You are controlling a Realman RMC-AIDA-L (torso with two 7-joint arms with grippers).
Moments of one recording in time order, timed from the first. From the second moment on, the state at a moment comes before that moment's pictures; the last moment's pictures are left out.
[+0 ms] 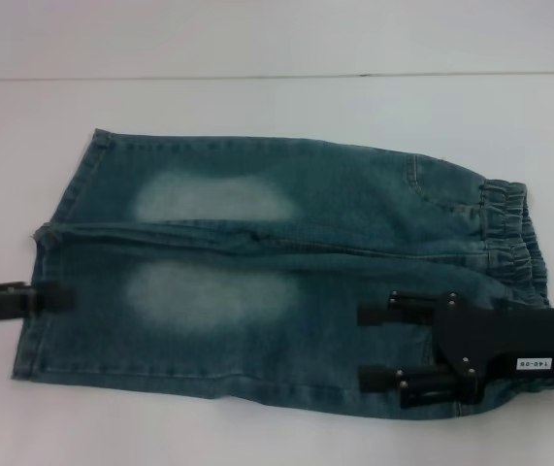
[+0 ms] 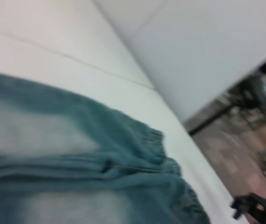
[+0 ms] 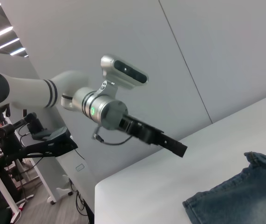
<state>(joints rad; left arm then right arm) -0.40 -1.92 0.48 0.71 2.15 1.90 -1.96 0.53 2.09 -0.55 -0.45 -2.16 -1.83 1.27</state>
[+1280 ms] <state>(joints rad) -0.48 -1.91 0.47 0.77 2.53 1.71 -2.33 0.54 2.09 -0.55 -0.44 -2.16 -1.80 1.26</state>
